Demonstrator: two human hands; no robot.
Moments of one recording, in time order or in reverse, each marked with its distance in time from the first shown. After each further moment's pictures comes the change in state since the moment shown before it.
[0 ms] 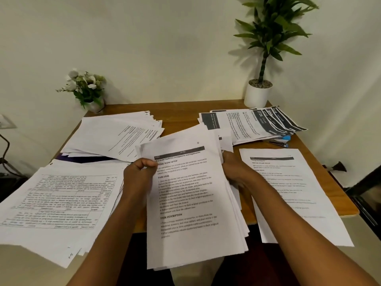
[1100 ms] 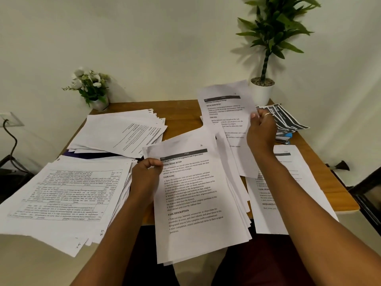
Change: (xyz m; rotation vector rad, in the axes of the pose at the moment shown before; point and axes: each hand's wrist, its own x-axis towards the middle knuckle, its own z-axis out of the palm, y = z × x) left_hand 0.004 -0.015 0.007 0.005 -0.003 -0.032; right_hand 0.015 -0.047 -0.058 -0.015 0.895 -0.293
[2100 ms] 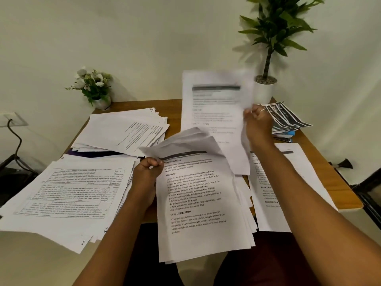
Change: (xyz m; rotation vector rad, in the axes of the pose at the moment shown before) left_hand 0.000 -0.006 -0.014 -0.223 -0.145 -0.004; right_hand -0.003 -0.023 0.007 0.329 -0.122 0.182
